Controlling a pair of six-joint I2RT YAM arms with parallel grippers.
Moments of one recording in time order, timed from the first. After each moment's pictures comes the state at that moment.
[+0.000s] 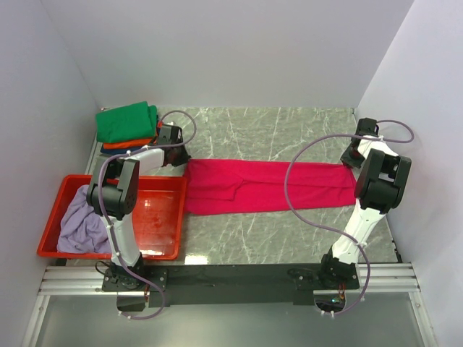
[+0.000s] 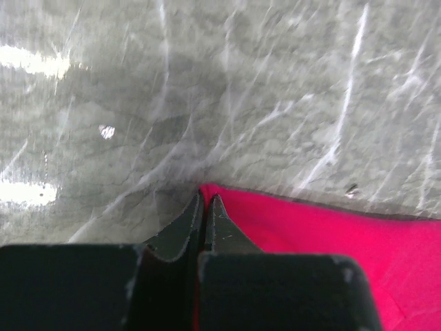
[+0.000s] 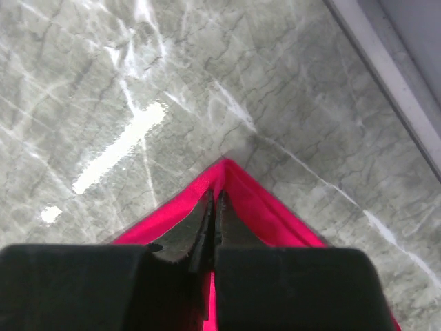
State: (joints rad) left arm -0.23 1.93 1.19 -0.09 0.01 -0.61; right arm -0.34 2.03 1.43 -0.49 0.14 0.35
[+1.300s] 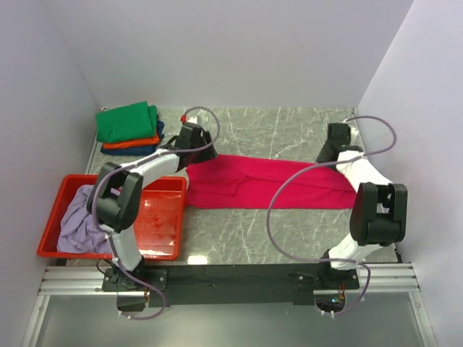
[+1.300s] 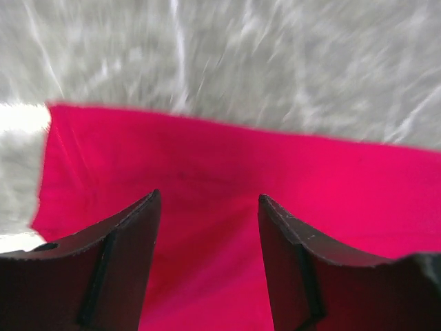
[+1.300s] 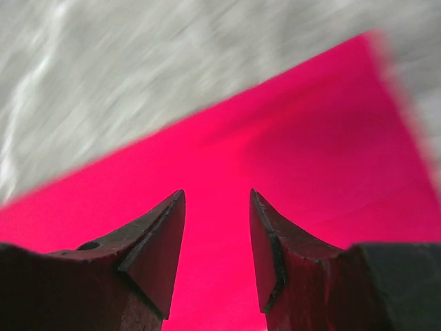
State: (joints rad) left arm -0.44 1.80 1.22 -0.09 -0.06 -0.61; right arm -0.08 1.62 1.11 -0.41 0.31 0.41
